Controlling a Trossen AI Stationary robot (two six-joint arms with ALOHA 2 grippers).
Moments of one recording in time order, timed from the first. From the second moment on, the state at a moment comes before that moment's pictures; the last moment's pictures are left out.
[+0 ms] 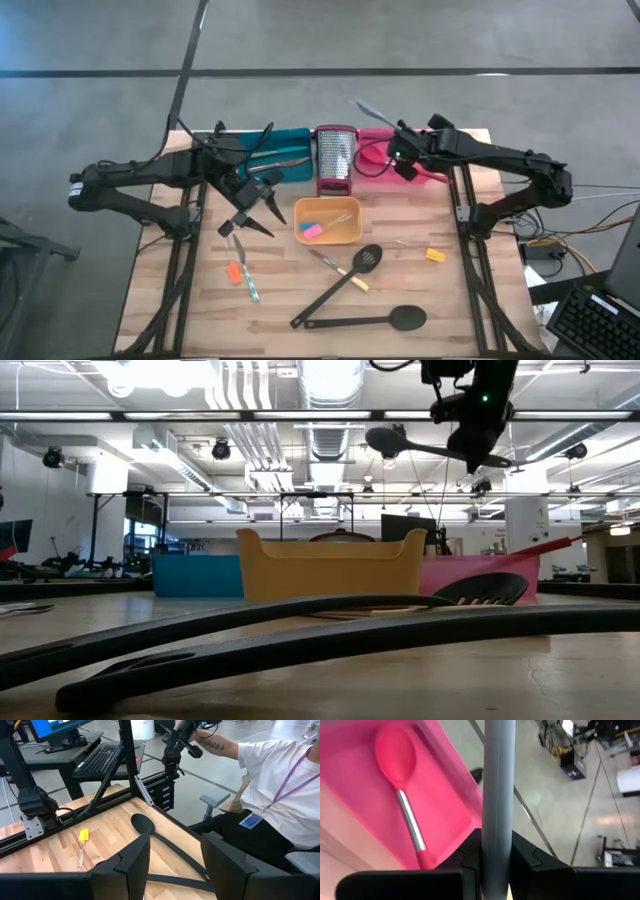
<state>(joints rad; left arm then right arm) 0.11 1.08 1.15 -0.43 0.74 0.34 -0.34 1.34 1.25 -1.22 0.78 0.20</state>
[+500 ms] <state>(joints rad) 0.11 1.08 1.15 -0.42 0.74 0.34 -0.44 1.35 1.14 -1.25 0.72 0.19</state>
